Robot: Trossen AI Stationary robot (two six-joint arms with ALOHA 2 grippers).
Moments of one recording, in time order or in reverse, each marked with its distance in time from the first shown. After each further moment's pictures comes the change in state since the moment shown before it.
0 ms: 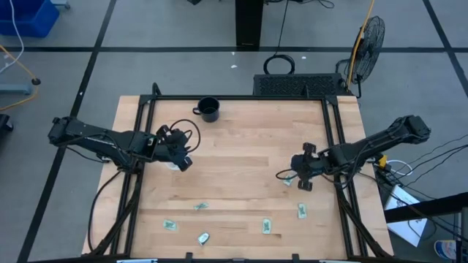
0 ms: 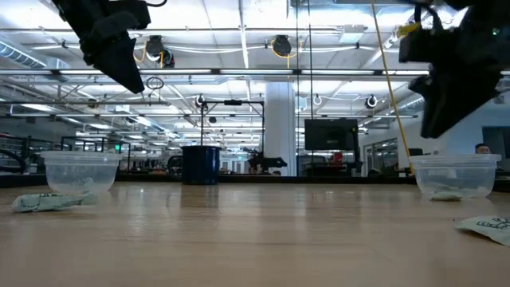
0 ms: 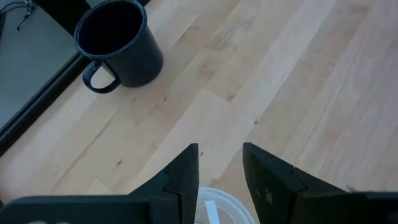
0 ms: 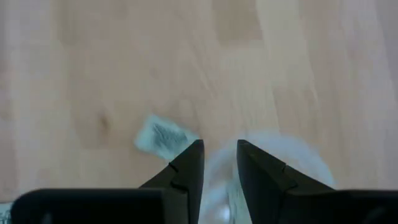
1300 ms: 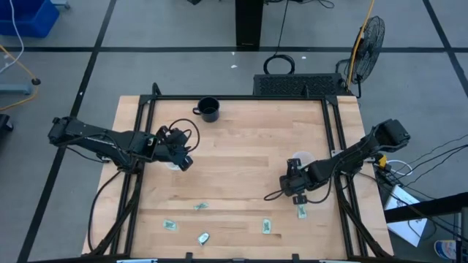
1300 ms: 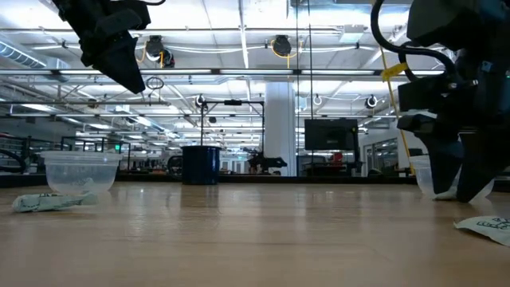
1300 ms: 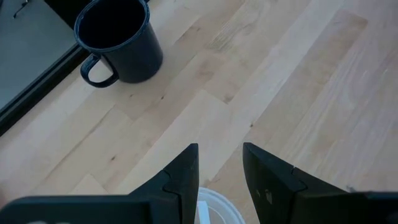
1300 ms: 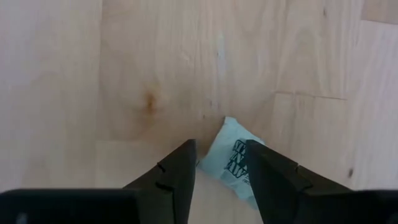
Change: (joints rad) left arm -0.003 0.000 0.000 0.005 0.001 -0.060; right arm 0.079 0.401 0.003 0.195 -0.102 -0.104
